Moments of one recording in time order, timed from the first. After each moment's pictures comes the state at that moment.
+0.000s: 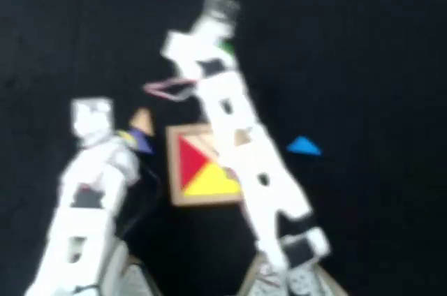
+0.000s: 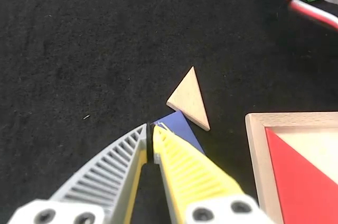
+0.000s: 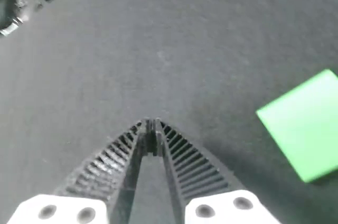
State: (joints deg) left arm -4.0 -56.6 86.6 18.2 4.2; right arm -23.2 89.0 -94.4 55.0 -39.0
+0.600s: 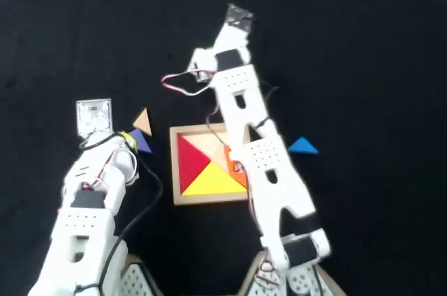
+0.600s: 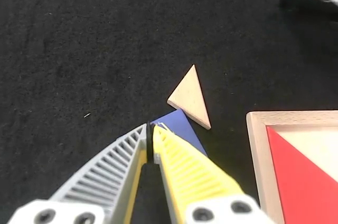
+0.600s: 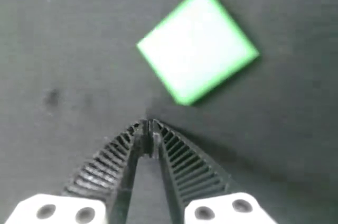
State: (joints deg) left arm -4.0 -56.6 86.6 18.5 4.2; right arm -17.3 87.0 -95.3 82.4 -38.5
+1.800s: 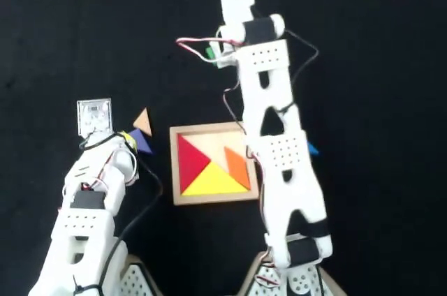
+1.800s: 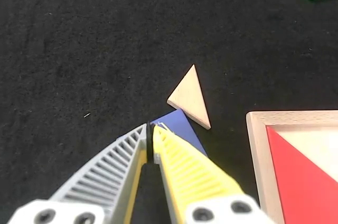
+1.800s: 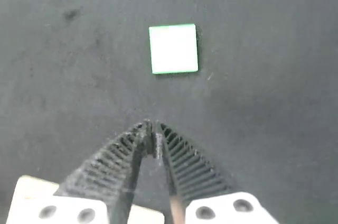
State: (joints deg) left arm -4.0 -56.6 86.6 18.5 4.2; right arm -14.0 60.7 -88.6 99.4 8.1
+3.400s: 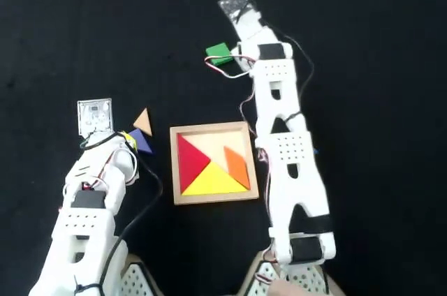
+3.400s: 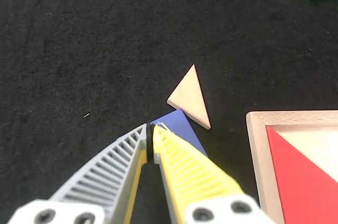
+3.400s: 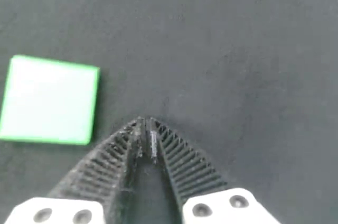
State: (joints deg) left arm -4.0 -56.6 86.6 18.5 4.2; right arm -6.3 84.2 -89.4 64.1 29.1
